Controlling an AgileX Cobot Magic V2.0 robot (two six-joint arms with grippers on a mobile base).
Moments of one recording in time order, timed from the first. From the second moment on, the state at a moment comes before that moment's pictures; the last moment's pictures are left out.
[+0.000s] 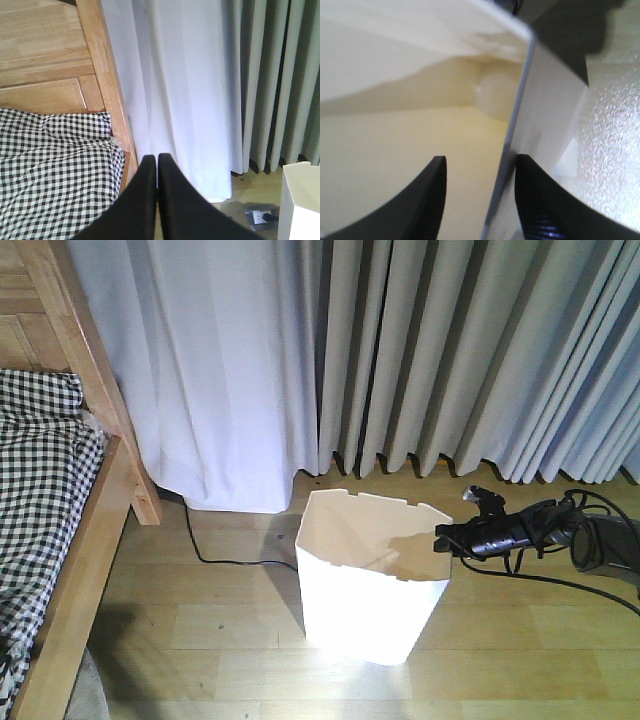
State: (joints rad) left arm 0.00 -0.02 0.03 0.14 0.27 -0.05; right arm -0.19 3.22 -2.17 0.99 0.66 -0.94
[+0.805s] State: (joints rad) left arm 0.00 -0.02 0.03 0.14 0.27 -0.05; right arm -0.30 3.12 -2.17 0.84 0.90 -0.86
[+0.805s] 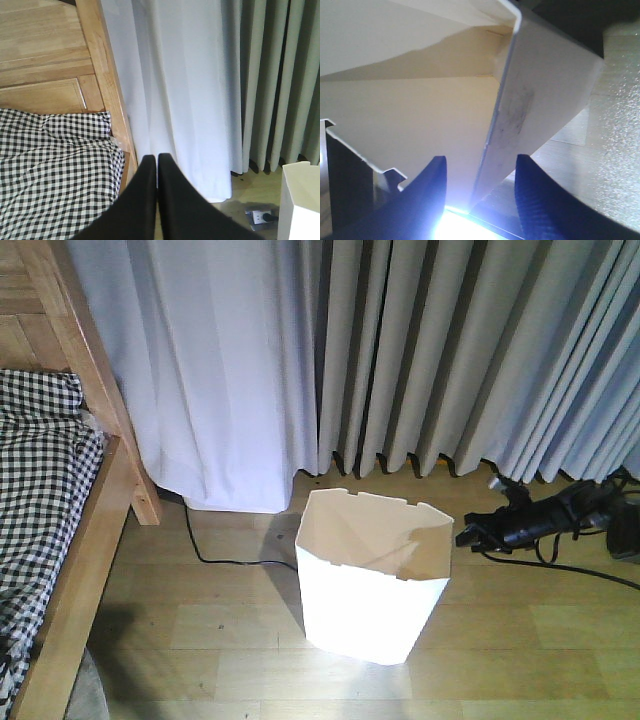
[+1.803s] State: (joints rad) left arm 0.00 -0.02 0.03 0.14 0.27 -0.05; right arm -0.27 2.19 -2.11 0.21 1.11 -0.50
